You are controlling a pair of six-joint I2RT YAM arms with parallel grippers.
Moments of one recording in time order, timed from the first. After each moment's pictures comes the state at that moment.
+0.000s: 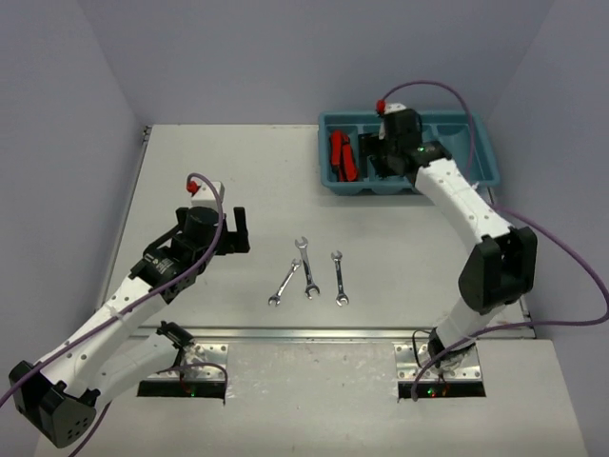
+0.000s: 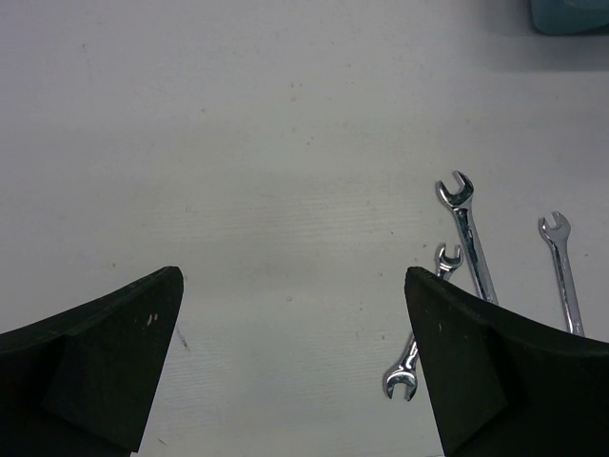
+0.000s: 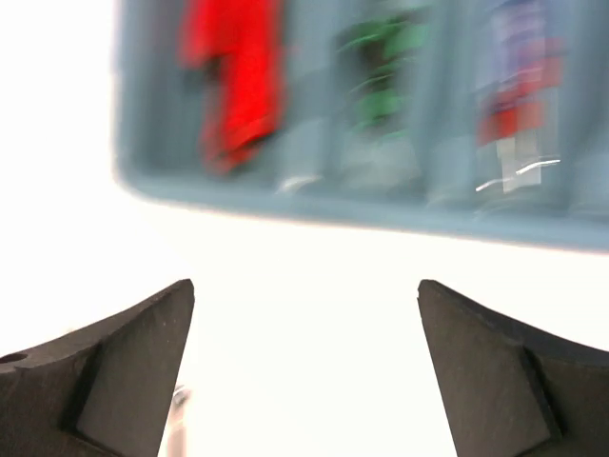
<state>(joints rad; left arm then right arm) -0.53 0.82 0.76 -0.55 -0.39 -0.37 0.37 1.66 1.46 -0.58 0.20 0.15</state>
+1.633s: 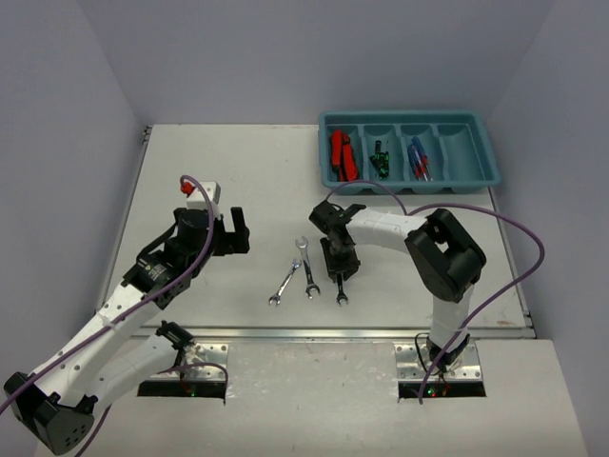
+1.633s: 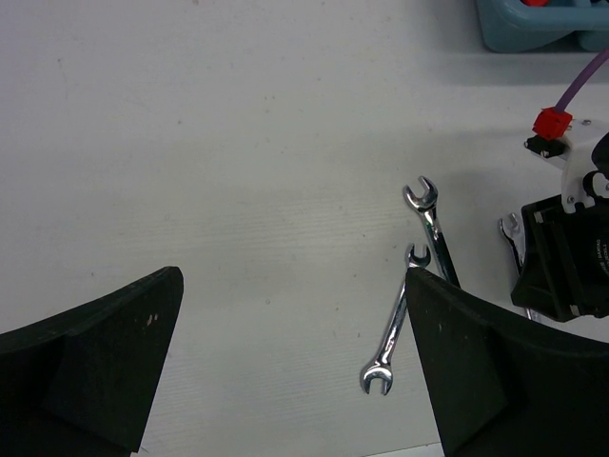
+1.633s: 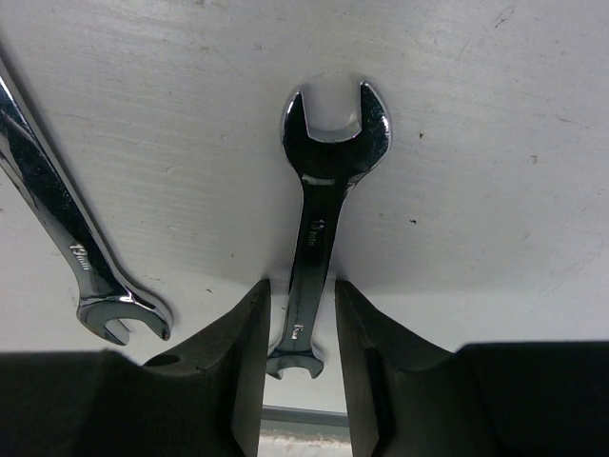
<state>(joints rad) -0.53 0.76 0.76 -0.54 -0.34 -0.39 0.72 1.91 1.13 -0.70 0.05 0.53</state>
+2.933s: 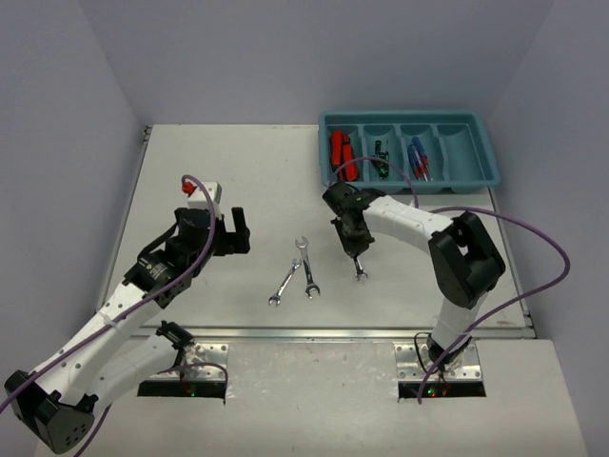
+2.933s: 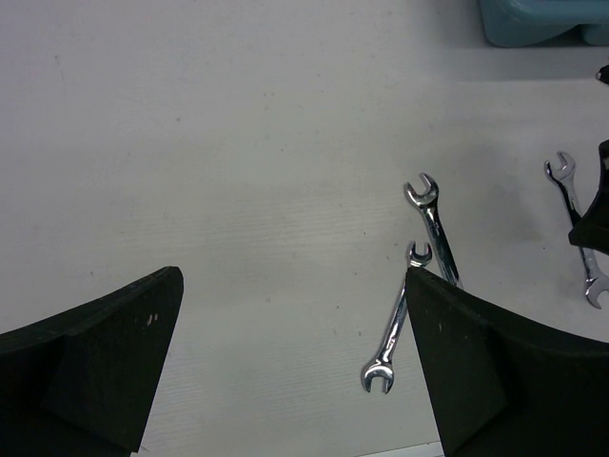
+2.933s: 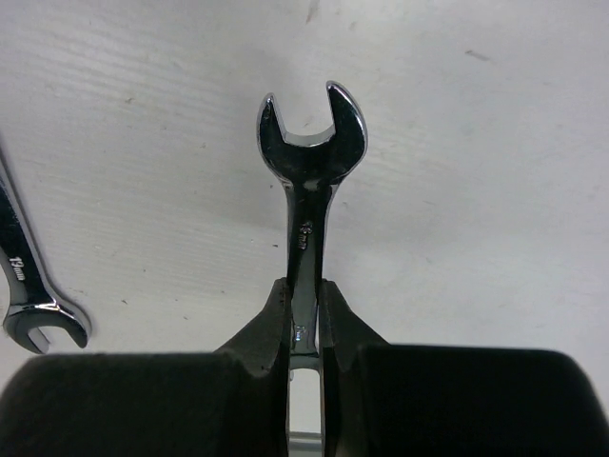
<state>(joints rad) -0.53 0.77 0.76 -0.54 -0.33 -0.38 0.64 1.82 1.17 -0.73 0.18 0.31</state>
